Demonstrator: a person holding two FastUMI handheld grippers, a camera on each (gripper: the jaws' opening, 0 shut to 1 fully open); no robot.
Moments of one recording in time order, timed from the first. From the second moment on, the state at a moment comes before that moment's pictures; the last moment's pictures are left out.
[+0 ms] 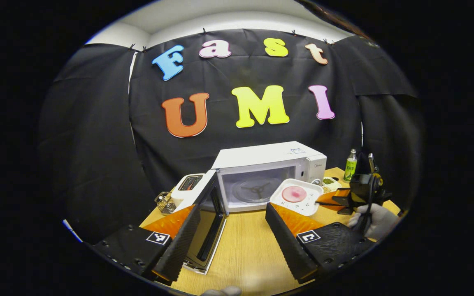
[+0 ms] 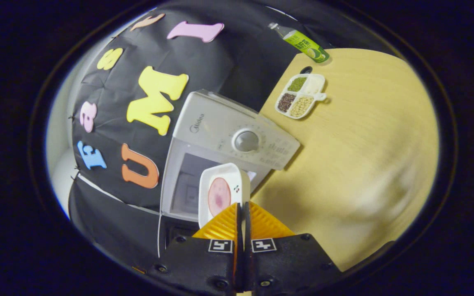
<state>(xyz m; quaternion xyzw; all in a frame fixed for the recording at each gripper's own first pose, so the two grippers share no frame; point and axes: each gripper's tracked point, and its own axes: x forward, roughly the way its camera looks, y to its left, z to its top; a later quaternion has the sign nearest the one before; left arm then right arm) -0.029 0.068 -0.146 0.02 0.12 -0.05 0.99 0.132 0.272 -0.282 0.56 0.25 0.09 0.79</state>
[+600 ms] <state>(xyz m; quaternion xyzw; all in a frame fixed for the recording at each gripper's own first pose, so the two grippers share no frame) -0.044 0.091 -0.182 0.03 0.14 -0.06 0.99 0.219 0.361 -0.304 0.65 0.16 -0.02 0.74</state>
